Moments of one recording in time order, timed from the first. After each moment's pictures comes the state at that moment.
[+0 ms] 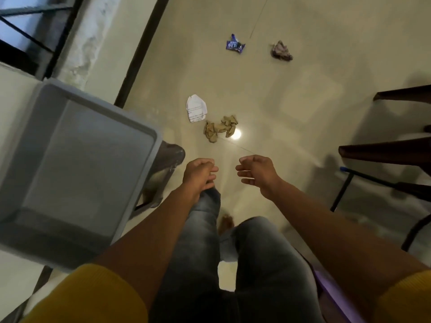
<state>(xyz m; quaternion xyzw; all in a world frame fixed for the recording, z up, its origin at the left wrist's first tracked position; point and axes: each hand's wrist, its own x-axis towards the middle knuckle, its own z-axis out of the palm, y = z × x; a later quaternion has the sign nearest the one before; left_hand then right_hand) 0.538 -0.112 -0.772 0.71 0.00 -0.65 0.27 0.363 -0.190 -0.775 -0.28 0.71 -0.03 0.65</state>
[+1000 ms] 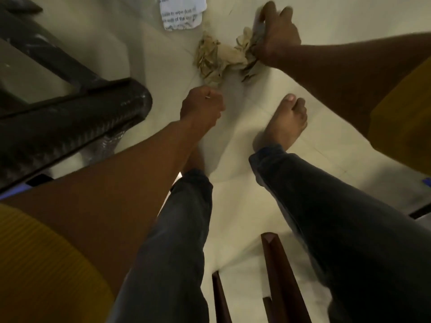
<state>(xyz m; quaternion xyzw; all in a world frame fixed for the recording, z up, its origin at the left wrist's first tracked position) 0.504 -0.235 -1.184 0.79 0.02 -0.59 0.18 0.407 -0.423 -1.292 -0.75 0.51 0.23 0.34</state>
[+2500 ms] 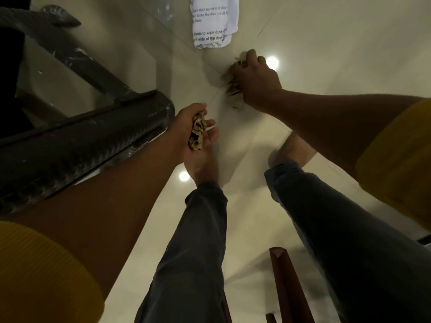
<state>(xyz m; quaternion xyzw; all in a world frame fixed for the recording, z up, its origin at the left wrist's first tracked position) 0.572 -0.185 -1.185 0.60 0.35 -0.63 0.35 0.457 -0.347 -1.290 -0.88 0.29 0.26 0.25</state>
